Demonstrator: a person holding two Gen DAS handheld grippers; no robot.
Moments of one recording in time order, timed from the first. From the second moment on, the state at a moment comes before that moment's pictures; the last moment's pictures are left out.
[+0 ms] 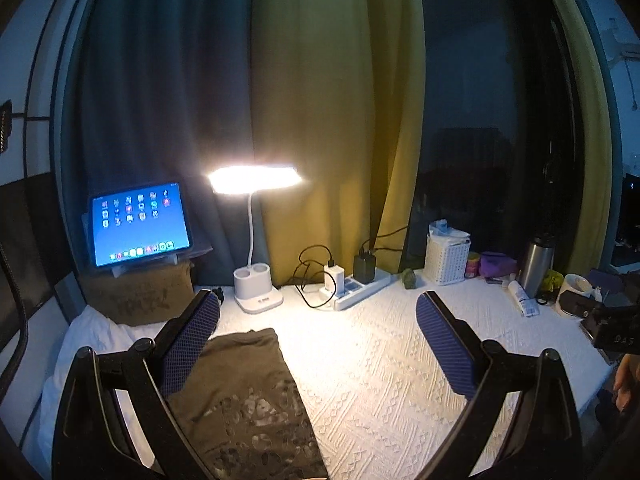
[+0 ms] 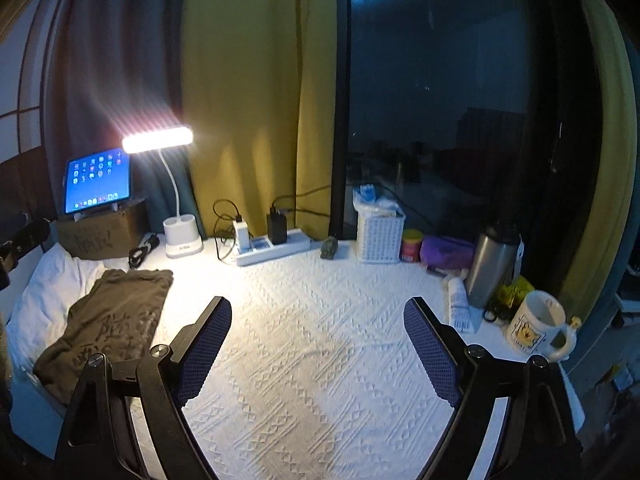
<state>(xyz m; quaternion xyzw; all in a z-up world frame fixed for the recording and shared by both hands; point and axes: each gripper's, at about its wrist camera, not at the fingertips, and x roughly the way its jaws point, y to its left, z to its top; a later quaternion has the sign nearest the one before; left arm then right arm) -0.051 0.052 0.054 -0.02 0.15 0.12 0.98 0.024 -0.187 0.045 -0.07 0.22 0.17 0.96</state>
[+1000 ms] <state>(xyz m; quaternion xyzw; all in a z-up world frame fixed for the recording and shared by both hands) -0.095 0.070 0.099 -0.03 0.07 0.14 0.99 -0.047 -0.161 0.137 -0.08 0.09 0.18 0.98</state>
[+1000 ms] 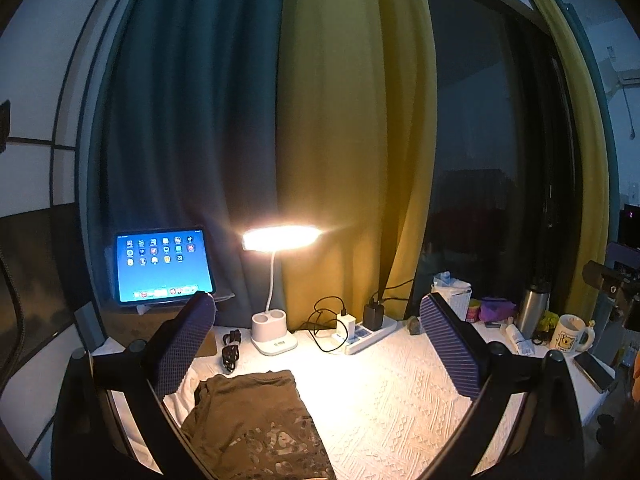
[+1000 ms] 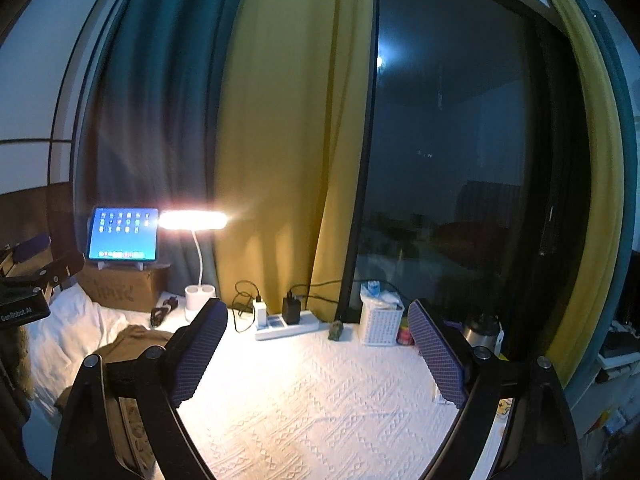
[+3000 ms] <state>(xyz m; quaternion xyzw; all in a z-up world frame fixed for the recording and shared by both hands) -0.134 0.095 0.116 -0.08 0.05 0.13 0.99 -0.073 -0.151 0.159 -0.09 0.07 0.18 0.98</state>
